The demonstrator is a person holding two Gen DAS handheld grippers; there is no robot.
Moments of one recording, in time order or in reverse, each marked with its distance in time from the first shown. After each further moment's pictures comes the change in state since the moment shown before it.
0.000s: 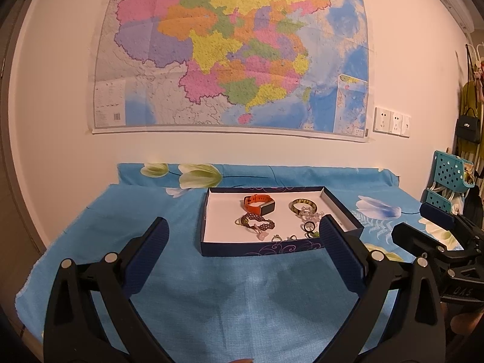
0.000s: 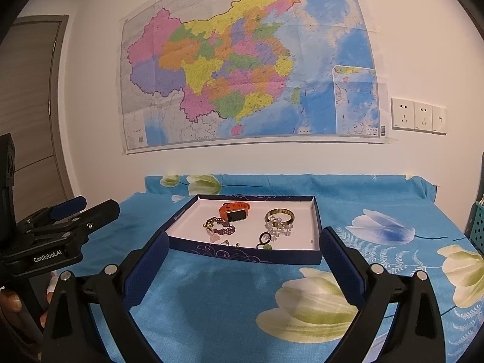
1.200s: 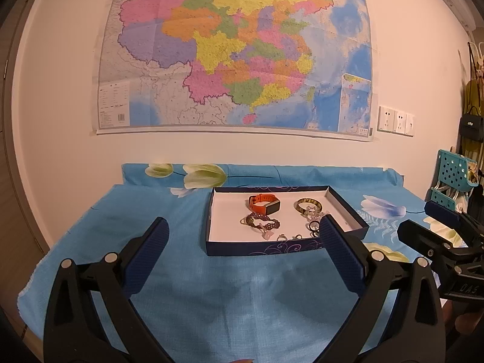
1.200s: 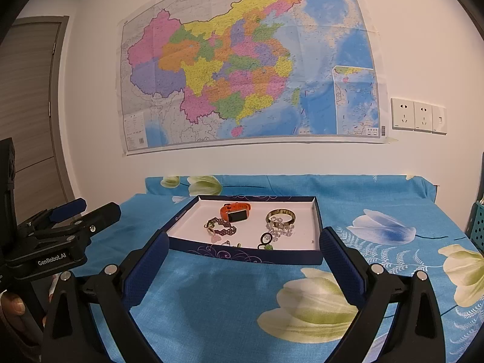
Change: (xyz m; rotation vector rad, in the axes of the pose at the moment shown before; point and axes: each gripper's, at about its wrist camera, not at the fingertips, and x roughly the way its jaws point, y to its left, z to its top) left arm -0.001 0.005 0.000 0.003 -0.001 0.016; right arm -0.003 0.004 -0.002 0.004 -0.002 -0.006
